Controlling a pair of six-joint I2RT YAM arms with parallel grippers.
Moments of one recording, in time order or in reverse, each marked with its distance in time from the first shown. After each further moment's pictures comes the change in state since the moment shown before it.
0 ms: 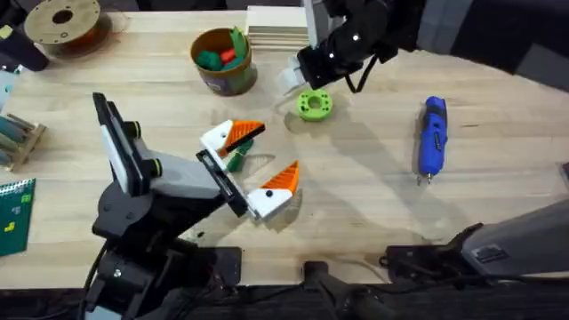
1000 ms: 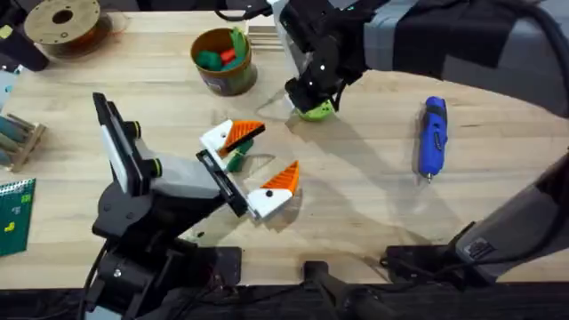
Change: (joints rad) left arm 0.000 0.000 0.000 0.000 0.000 0.000; right arm 0.061 0.150 0.000 -0.018 0.074 -0.015
